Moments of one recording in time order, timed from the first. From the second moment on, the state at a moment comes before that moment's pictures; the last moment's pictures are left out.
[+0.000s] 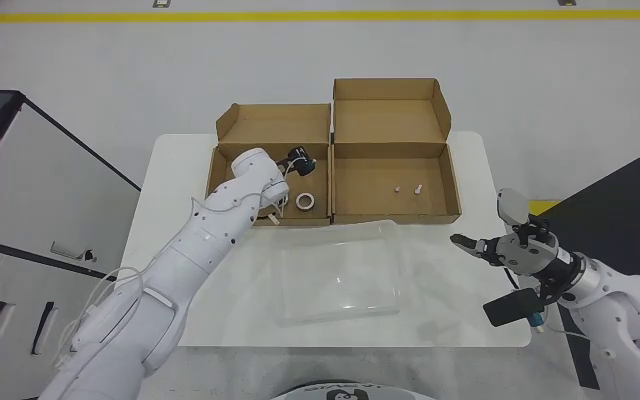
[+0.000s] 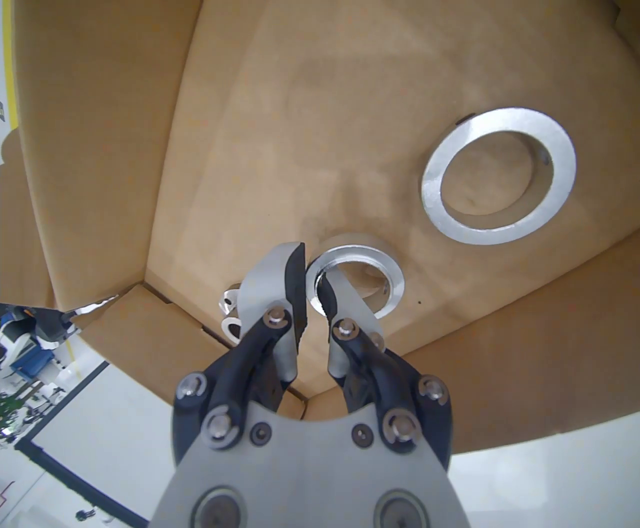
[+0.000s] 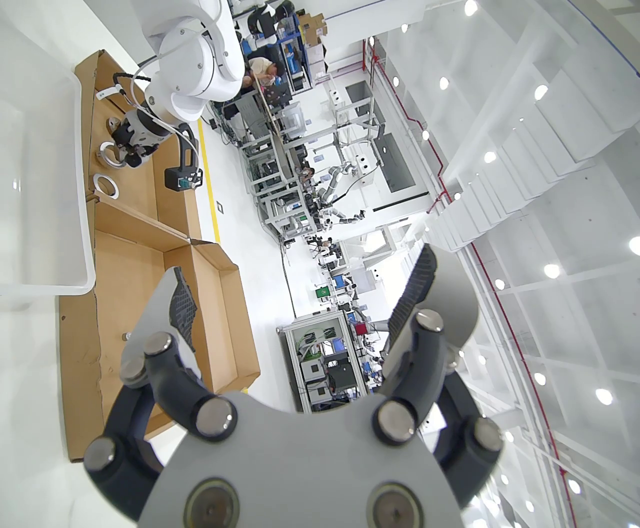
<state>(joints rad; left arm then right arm) 0.72 -1.33 -0.76 -1.12 1.31 -0.37 -1.20 -1.96 -0.94 1.91 -2.10 -2.15 -0.22 -0.89</state>
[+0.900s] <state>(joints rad) 0.75 -1.33 -0.79 -1.18 1.34 -0.39 -1.19 -1.96 -0.94 1.91 -2.10 -2.15 -0.22 -0.89</state>
